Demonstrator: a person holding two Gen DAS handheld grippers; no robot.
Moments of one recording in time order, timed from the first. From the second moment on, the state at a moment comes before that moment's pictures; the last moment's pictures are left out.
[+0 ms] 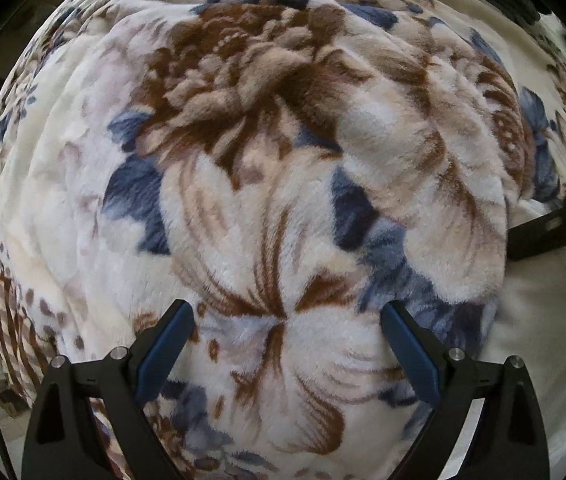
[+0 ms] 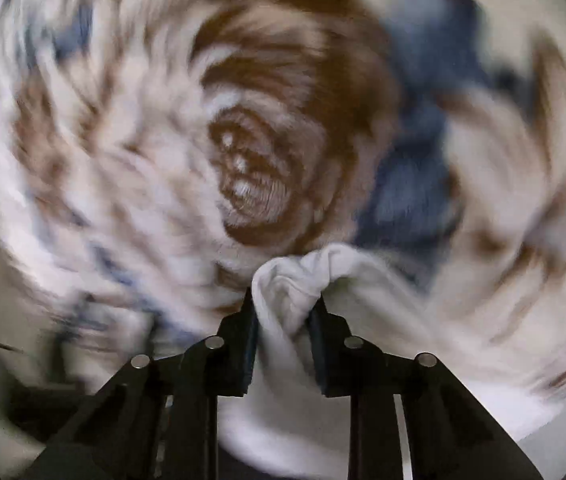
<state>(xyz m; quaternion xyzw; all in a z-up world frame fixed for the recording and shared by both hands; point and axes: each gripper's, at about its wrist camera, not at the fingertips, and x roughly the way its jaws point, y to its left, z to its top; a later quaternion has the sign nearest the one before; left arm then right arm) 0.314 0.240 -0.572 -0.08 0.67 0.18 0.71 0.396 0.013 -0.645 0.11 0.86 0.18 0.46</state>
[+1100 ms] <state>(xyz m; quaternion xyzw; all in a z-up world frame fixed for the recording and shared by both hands) 0.310 0.234 -0.571 -0.09 0.68 0.17 0.71 0.408 -0.061 -0.656 0.18 0.82 0.11 0.53</state>
